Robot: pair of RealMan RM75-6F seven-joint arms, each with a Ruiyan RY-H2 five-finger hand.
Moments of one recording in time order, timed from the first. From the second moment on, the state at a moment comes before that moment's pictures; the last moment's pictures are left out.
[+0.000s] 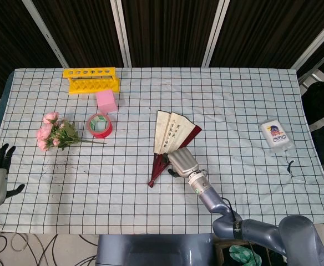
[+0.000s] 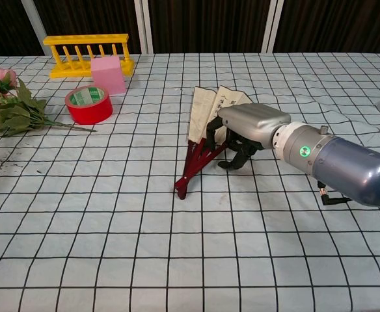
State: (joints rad) left arm -0.14 -1.26 -0.10 -1.53 1.34 1.44 0.25; right arm 0.81 -1.84 0.20 -1.15 -1.23 0.89 -0.27
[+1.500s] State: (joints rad) left arm -0.14 -1.25 -0.10 -1.54 1.34 1.44 0.24; right arm 0.81 -1.85 0.19 -1.15 -1.25 0.90 -0.25
